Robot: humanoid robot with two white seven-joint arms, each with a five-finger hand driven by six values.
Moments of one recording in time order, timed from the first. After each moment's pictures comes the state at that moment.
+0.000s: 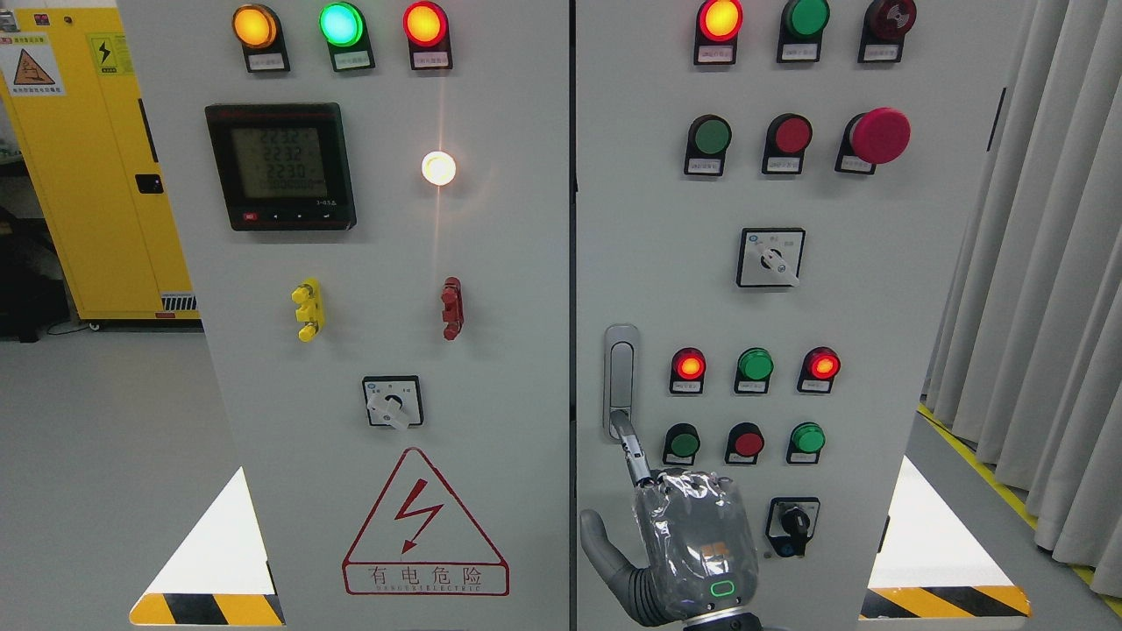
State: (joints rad) left arm -0.04 -0.11 -0.09 -0.04 0.15 -0.05 -0.03; right arm -0.26 0.13 0.30 -1.79 1.52 0.10 -0.10
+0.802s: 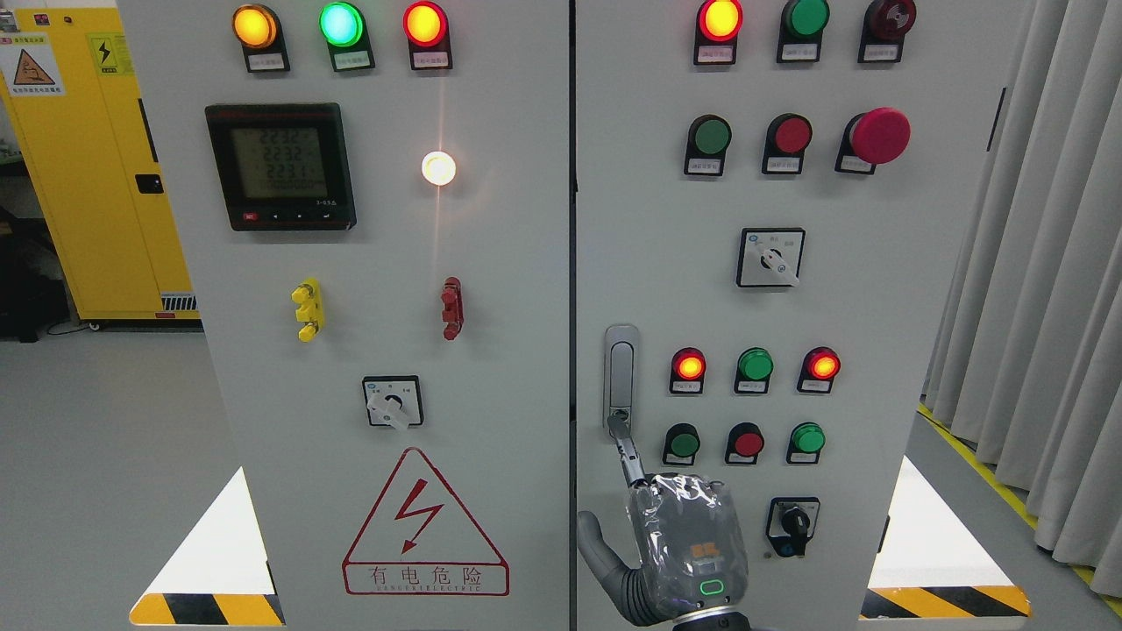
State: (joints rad) left arm -0.04 -0.11 -0.09 -0.04 0.15 -0.05 -0.03; right arm -0.27 0.14 0.32 -1.76 1.53 0.13 -0.10
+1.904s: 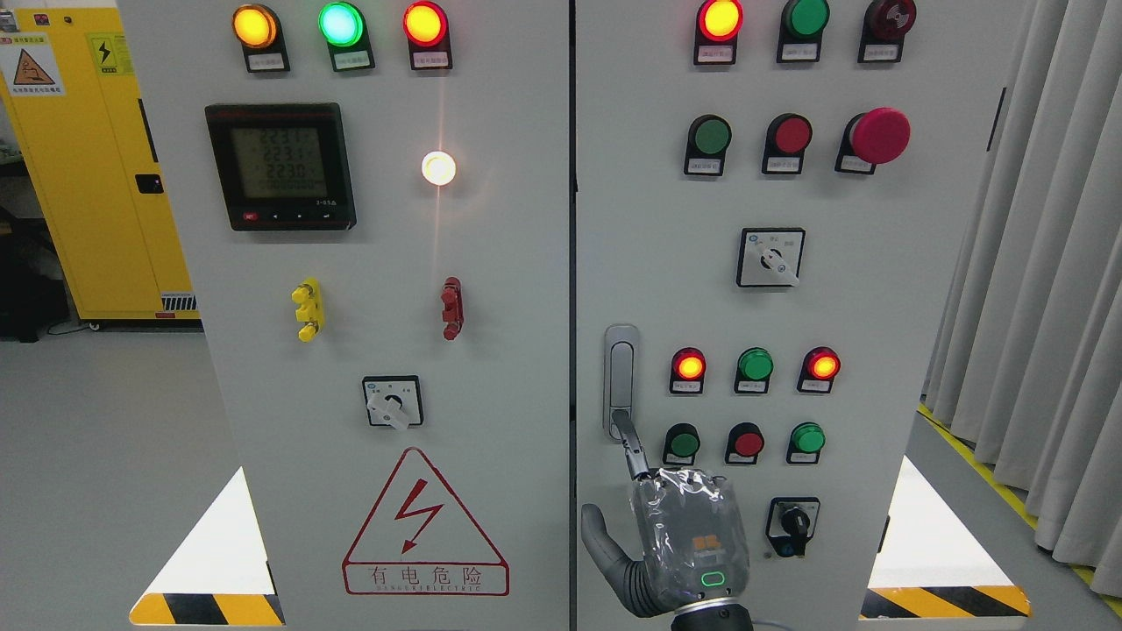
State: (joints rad) left arm -0.04 -0.11 -0.09 -0.04 0.15 -0.05 -0.03; right arm -0.29 0.14 0.31 -1.73 1.52 0.15 -0.10
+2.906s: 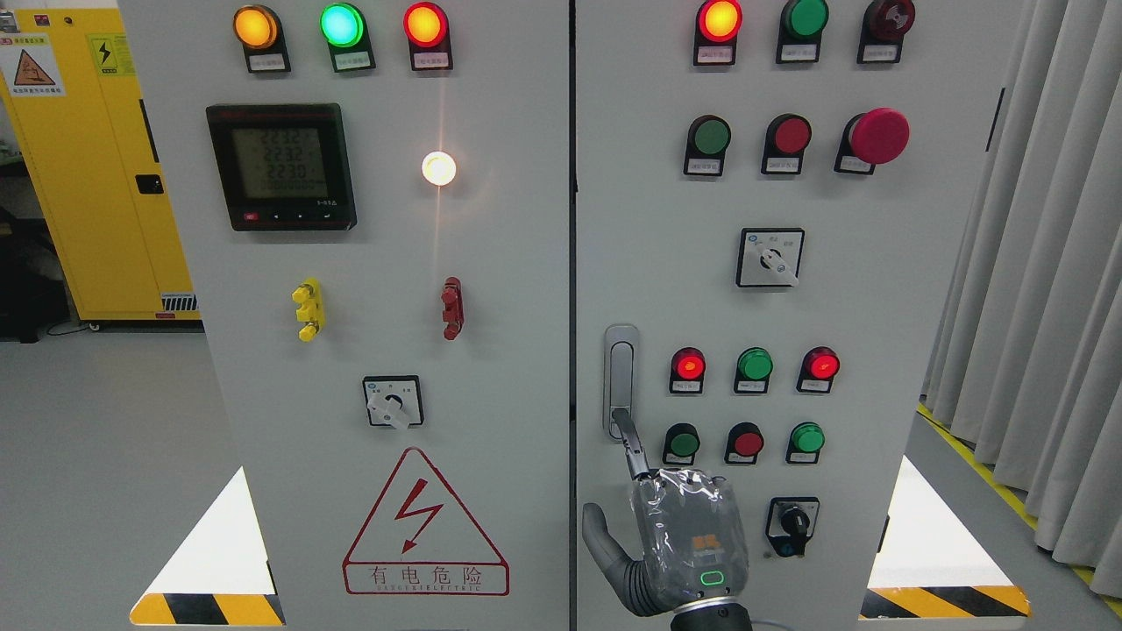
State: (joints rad) left arm -0.04 -0.11 -0.09 -0.04 0.15 -0.05 -0.03; right arm -0.29 0.14 0.31 -1.72 1.52 0.15 -0.09
